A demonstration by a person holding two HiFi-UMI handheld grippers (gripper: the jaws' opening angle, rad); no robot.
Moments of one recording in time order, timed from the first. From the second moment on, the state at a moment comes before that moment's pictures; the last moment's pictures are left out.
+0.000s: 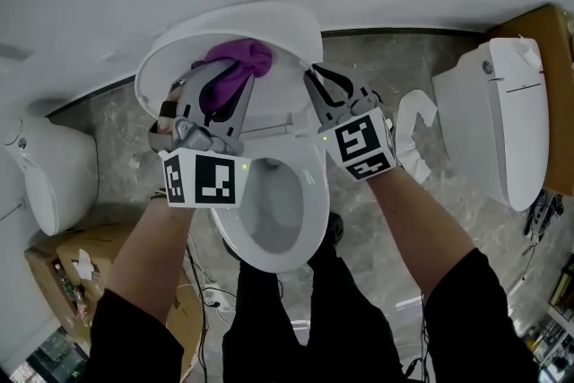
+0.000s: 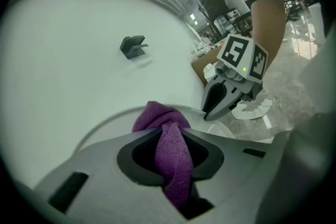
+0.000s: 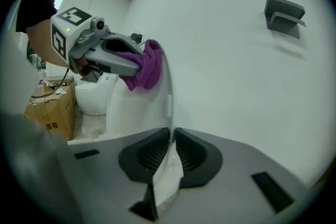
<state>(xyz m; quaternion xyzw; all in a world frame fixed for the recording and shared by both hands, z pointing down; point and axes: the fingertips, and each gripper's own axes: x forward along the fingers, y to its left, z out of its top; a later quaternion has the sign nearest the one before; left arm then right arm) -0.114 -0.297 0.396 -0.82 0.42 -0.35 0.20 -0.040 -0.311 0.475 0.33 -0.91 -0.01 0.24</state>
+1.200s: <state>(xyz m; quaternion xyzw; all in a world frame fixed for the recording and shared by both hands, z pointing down) -0.060 -0.241 0.694 -0.83 0.32 -0.45 0.07 -0.037 -0.311 0.468 0.37 -0.91 0.01 0.18</state>
